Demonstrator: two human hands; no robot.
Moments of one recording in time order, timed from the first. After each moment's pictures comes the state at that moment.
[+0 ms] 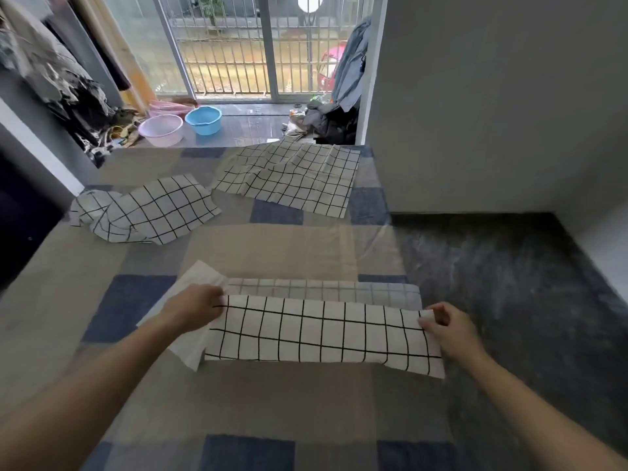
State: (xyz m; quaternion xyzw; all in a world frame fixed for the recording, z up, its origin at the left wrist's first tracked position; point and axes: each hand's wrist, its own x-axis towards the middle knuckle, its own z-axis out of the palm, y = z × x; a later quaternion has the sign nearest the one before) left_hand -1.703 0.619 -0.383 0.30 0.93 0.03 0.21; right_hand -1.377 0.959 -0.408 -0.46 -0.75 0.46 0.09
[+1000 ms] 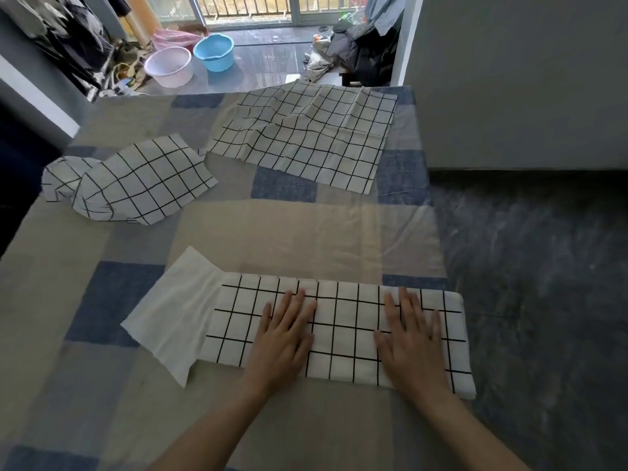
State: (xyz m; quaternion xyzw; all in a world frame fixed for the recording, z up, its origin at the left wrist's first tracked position) left_hand -1.609 0.710 -0.506 0.42 0.90 0.07 0.13; right_hand -1.456 0.920 -0.507 -0.27 -0.95 0.11 -0.04
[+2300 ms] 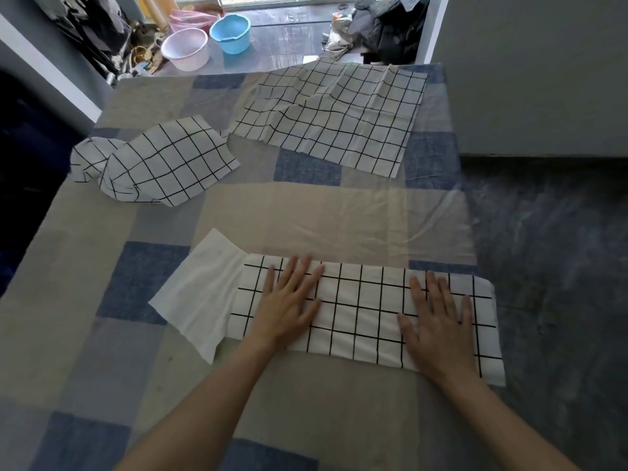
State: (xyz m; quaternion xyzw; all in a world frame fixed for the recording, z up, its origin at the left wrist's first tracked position) left_hand -1.661 0.699 -0.510 0.42 0.90 0.03 0.11; right_hand -1.461 0.922 -0.508 -0.29 -0.95 0.10 -0.05
